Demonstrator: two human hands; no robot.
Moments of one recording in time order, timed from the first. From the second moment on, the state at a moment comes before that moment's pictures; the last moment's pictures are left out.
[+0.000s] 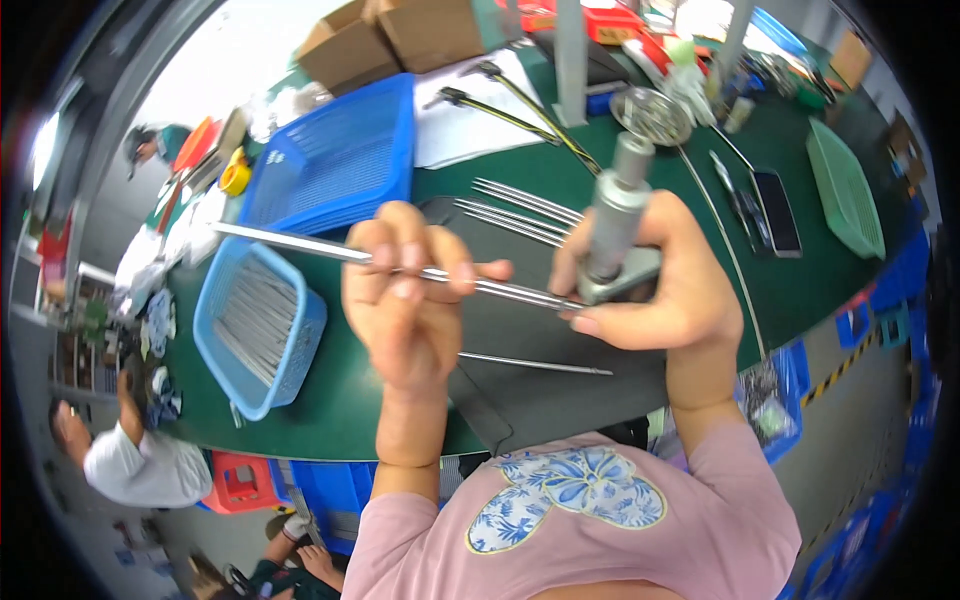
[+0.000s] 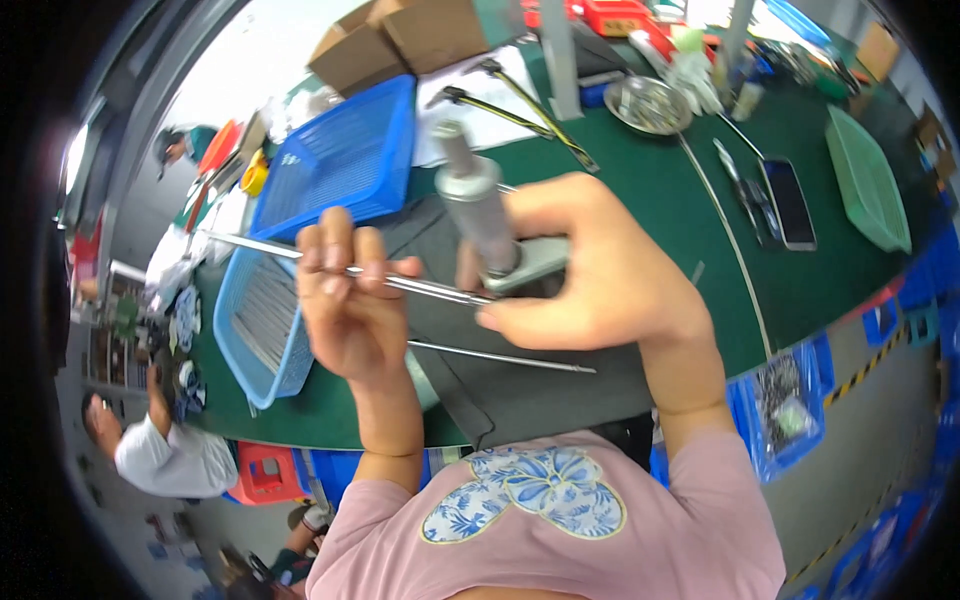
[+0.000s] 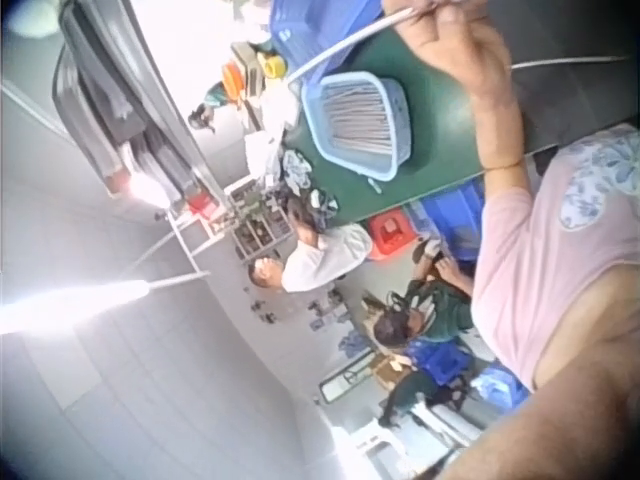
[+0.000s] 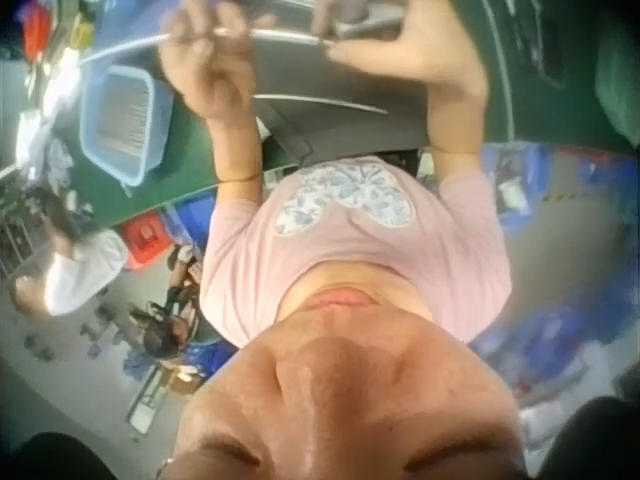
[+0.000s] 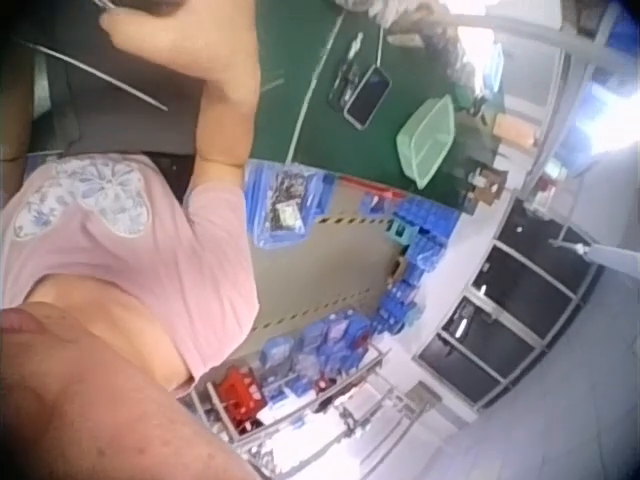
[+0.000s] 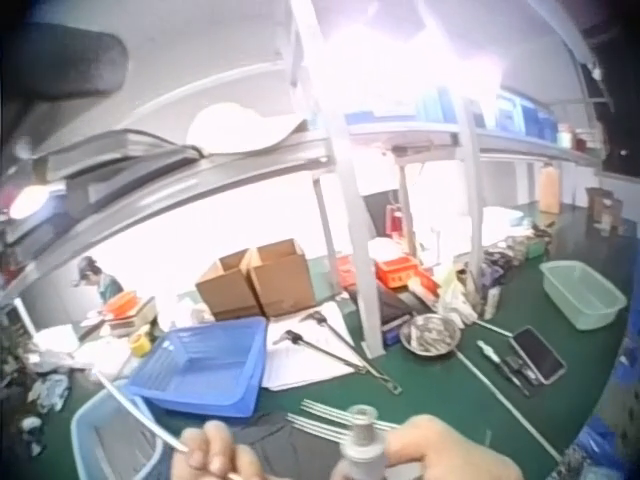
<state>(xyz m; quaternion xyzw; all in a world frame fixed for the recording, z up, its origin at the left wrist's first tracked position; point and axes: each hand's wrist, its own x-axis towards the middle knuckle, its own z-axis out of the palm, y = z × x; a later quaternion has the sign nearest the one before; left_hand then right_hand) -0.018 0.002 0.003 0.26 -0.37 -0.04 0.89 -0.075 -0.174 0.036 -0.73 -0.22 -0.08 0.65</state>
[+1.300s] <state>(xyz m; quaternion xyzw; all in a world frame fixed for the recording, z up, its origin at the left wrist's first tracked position) 0.032 -0.045 -0.106 0.81 -0.54 0.14 0.18 -0.072 -0.206 0.040 -0.75 -0.13 -0.21 0.62</state>
